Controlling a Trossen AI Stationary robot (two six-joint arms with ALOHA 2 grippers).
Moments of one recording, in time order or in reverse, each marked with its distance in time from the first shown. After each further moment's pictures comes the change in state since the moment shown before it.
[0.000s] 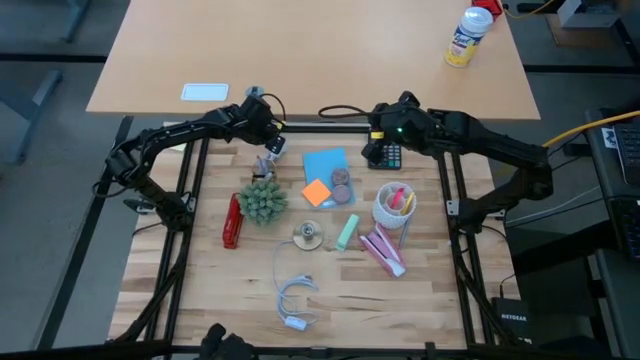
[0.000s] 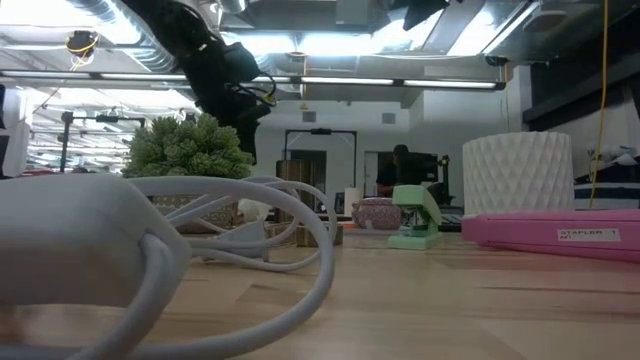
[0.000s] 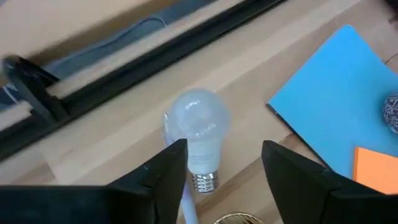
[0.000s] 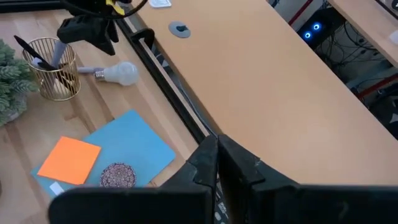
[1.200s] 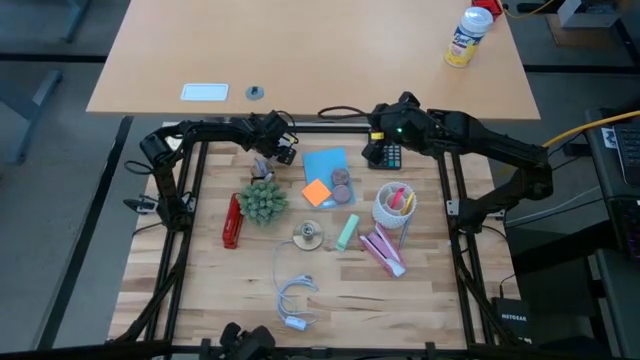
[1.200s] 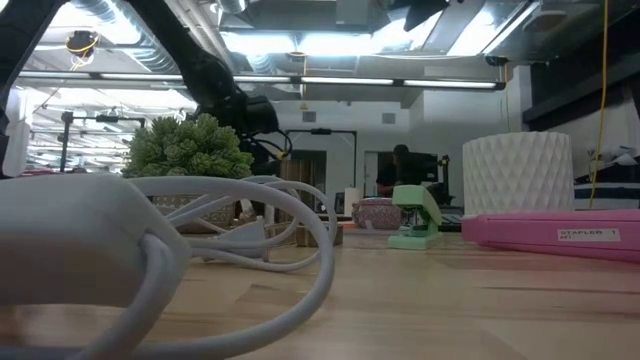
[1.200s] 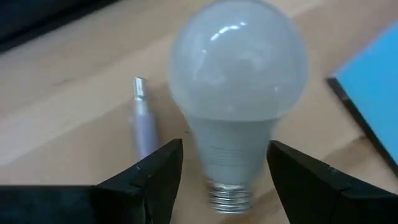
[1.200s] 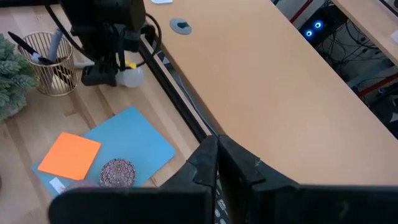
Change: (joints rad) left arm -0.027 0.283 -0.001 0.118 -0.021 -0.116; right arm 0.000 0.000 0.000 -0.016 -0.003 -0.001
